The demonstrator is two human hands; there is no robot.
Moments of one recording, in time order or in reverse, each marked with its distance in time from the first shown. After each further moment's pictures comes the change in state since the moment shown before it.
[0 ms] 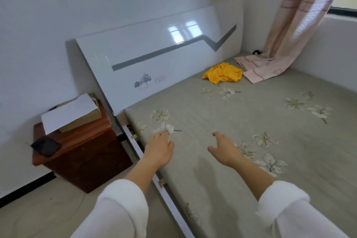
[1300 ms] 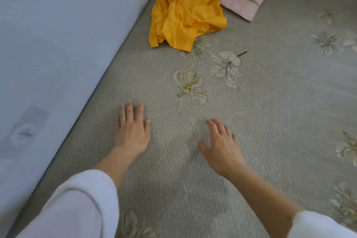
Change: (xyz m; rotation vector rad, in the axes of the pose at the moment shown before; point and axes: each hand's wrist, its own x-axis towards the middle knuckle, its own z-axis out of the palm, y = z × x) left_hand 0.787 -0.087 0.191 0.222 -0.231 0.443; right_hand 0.608 0.057 0.116 -0.055 0.220 0.551
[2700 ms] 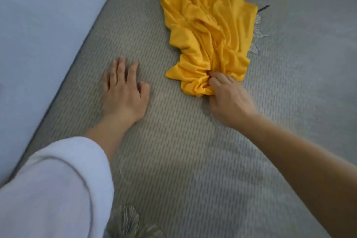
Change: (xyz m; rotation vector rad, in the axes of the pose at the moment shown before) left_hand 0.052 -0.017 0.027 0.023 0.254 0.080; right_hand 0.081 0.008 0.020 -0.142 0.185 -0.282
